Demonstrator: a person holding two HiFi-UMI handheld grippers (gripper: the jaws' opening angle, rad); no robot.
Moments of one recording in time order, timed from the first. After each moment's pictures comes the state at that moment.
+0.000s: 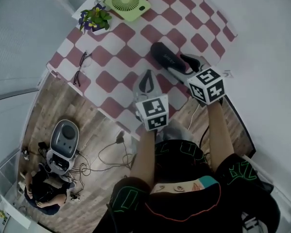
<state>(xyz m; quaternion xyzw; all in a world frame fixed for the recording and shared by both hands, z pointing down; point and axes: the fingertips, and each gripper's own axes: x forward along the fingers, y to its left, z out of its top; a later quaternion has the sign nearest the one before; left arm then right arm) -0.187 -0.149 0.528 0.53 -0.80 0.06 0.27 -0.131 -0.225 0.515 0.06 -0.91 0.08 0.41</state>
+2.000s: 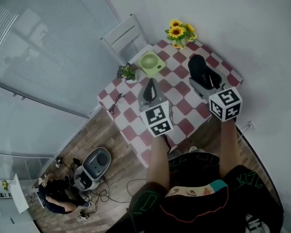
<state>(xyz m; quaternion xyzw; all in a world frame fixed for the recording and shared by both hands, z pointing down) -0.201 -0.211 0.312 0.42 -0.91 0.02 0.03 -0.082 -0.342 0.321 0.07 -0.99 0.01 0.09</state>
